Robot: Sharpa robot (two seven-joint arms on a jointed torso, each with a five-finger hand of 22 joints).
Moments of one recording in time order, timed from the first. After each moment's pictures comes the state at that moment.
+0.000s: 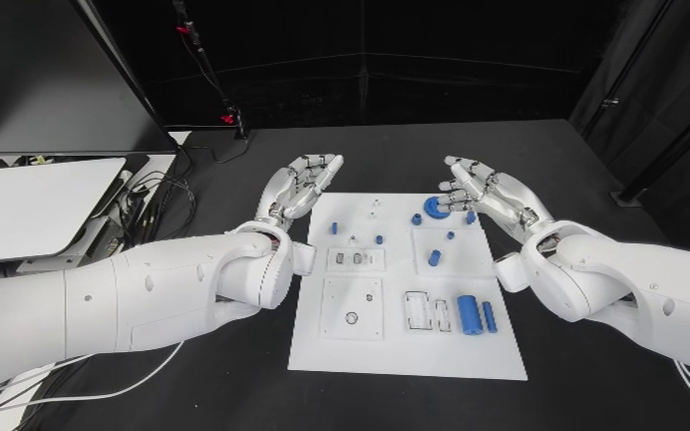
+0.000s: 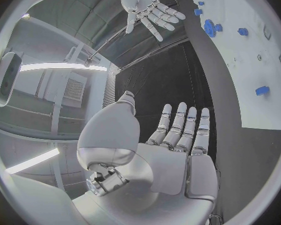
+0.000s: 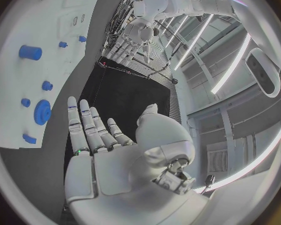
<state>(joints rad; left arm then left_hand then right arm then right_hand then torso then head) 1.21 -0.71 -0.22 1.50 0.01 -0.70 0.68 1.05 -0.01 -0.06 0.29 0.14 0.31 0.15 0.69 0.09 0.41 0.25 0.58 0.07 0.16 0.24 0.78 0.06 0.11 0.32 0.28 0.21 0.14 1.20 -0.95 -0.13 1.59 -0.46 -0.44 0.38 0.91 0.28 -0.43 0.29 0.04 0.05 0.12 0.32 0.12 0.32 0.29 0.52 0.11 0.50 0.24 0.55 0.09 0.09 0.65 0.27 0.22 0.13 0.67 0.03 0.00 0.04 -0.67</state>
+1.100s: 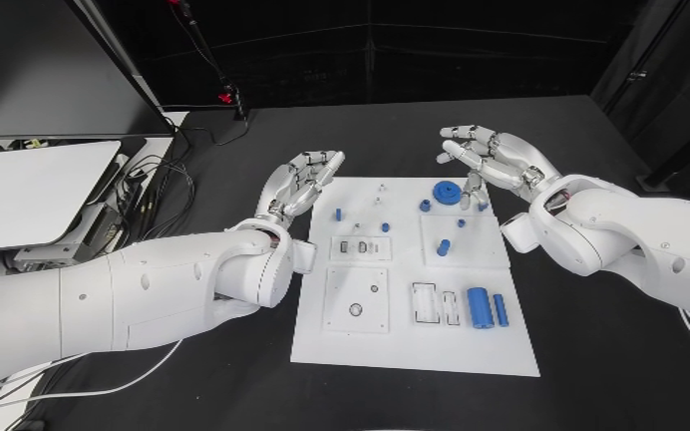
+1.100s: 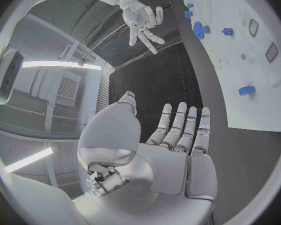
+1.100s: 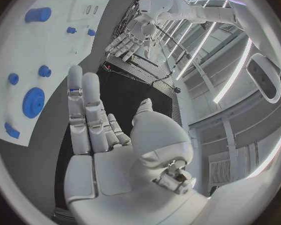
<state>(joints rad) 1.21 -0.71 -0.22 1.52 0.01 -0.69 0.68 1.07 0.00 -0.06 0.29 0.15 0.32 0.15 0.70 0.09 0.41 0.25 0.59 0.07 0.17 0.25 0.78 0.06 0.11 0.33 0.29 0.23 0.15 1.31 -0.94 -0.13 1.54 -0.58 -0.37 0.30 1.14 0.27 -0.37 0.28 0.12 0.14 0.13 0.46 0.10 0.53 0.16 0.57 0.06 1.39 0.07 1.19 0.63 0.17 1.28 0.16 0.79 0.49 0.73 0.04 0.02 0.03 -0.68</state>
